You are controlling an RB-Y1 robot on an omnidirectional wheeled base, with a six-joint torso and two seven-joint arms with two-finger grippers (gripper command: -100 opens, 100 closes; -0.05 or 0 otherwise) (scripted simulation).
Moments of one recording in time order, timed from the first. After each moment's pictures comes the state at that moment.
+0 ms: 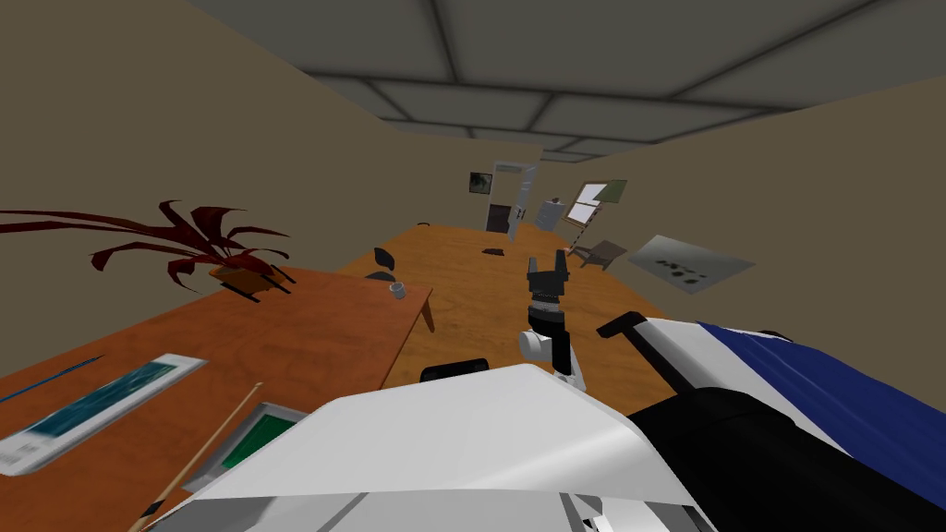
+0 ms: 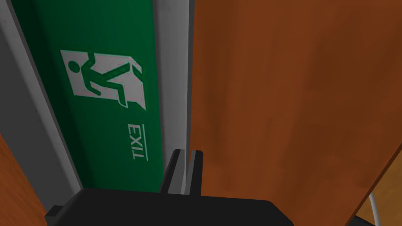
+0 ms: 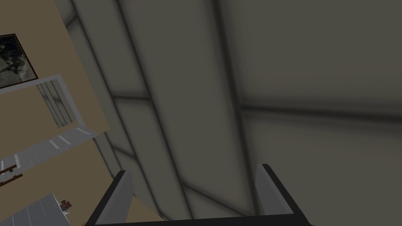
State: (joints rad) left arm 0.38 0.72 0.47 -0.56 -1.64 -0.87 1.30; right arm 0.45 0.02 -0.04 -2.32 -0.05 -0.44 -0.16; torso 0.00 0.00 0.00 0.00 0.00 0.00
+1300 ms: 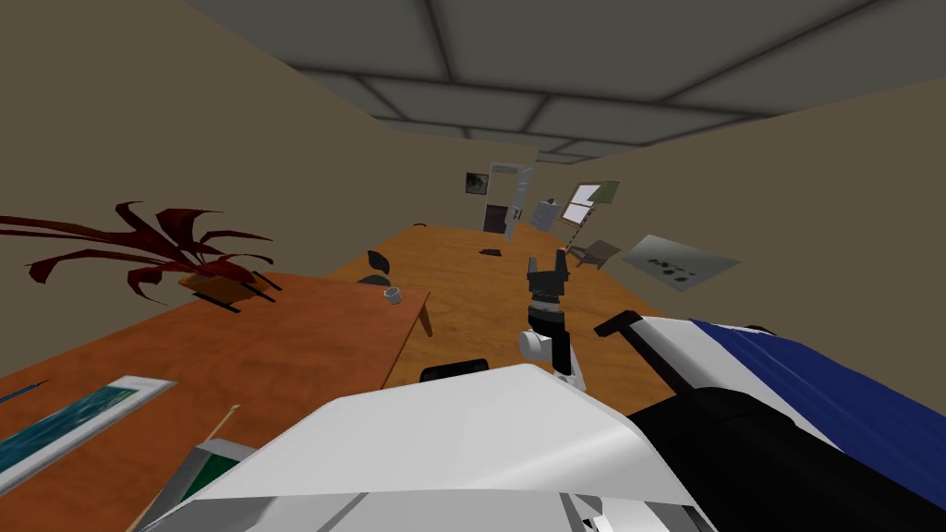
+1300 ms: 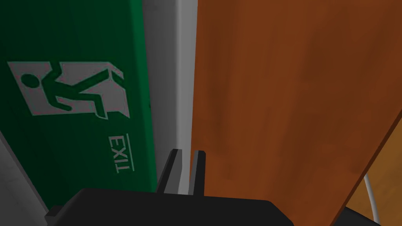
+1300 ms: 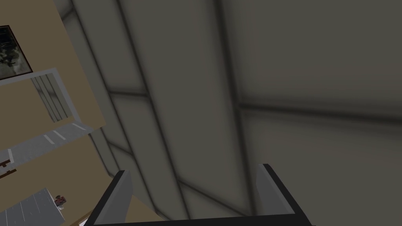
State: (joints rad) left arm 0.60 0.77 0.28 -0.69 -1.30 -0.81 1.26; right arm 0.45 0.02 -0.04 -2.32 -0.05 -0.44 -0.16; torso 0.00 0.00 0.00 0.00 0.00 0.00
